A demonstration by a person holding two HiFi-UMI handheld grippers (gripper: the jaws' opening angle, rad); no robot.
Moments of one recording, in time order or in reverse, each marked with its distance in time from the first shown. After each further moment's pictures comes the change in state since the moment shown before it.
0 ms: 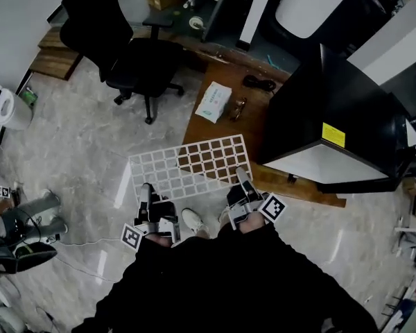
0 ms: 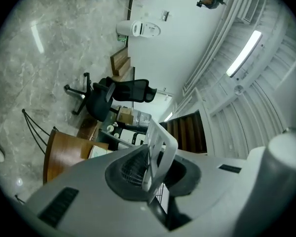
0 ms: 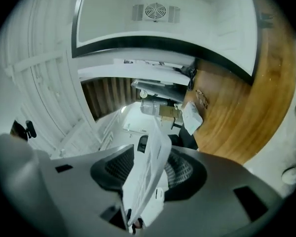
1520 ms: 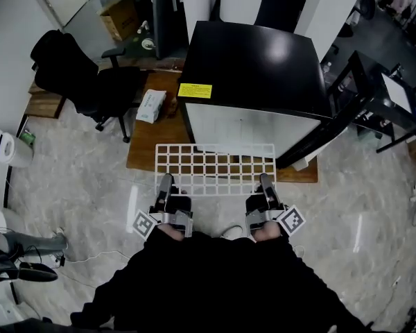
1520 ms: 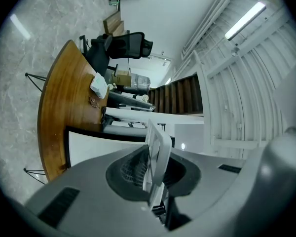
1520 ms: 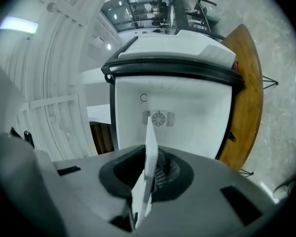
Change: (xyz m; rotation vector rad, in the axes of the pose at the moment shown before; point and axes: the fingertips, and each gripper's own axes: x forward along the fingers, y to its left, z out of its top) left arm -0.057 -0.017 -0.388 0.044 0.388 0.009; right arm -0.353 0.024 0.248 0.061 -0.418 0.001
